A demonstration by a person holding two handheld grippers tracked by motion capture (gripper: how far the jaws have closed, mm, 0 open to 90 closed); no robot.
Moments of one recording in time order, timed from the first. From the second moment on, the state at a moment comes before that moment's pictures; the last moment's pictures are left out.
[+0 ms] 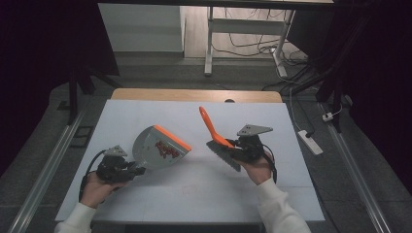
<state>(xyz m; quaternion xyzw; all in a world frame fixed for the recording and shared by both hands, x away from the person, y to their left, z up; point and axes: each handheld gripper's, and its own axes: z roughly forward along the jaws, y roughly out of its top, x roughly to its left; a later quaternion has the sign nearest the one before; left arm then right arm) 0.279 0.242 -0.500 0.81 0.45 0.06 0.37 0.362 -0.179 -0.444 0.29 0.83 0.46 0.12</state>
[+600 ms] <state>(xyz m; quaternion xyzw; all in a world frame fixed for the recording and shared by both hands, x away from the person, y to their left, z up) 0.274 0.238 -0.499 0.79 0.48 0.07 0.37 0.349 -0.216 -0.447 0.29 0.83 0.46 0.12</state>
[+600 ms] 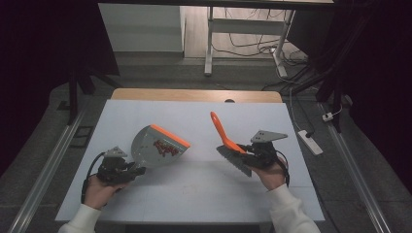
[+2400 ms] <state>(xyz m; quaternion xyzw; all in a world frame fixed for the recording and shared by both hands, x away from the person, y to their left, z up) 0.244 0.241 -0.518 0.71 0.60 0.12 0.35 0.310 -0.264 -0.467 0.34 0.83 0.44 0.09</state>
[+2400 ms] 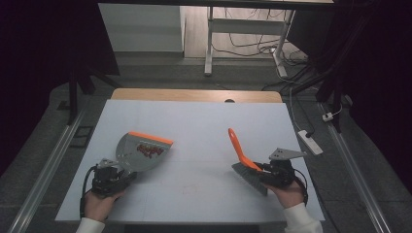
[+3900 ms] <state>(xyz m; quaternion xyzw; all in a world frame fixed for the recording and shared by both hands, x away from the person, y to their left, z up) 0.240 0.234 -0.527 0.70 0.62 0.13 0.33 0.331 -0.281 -0.501 0.40 0.83 0.38 0.10</state>
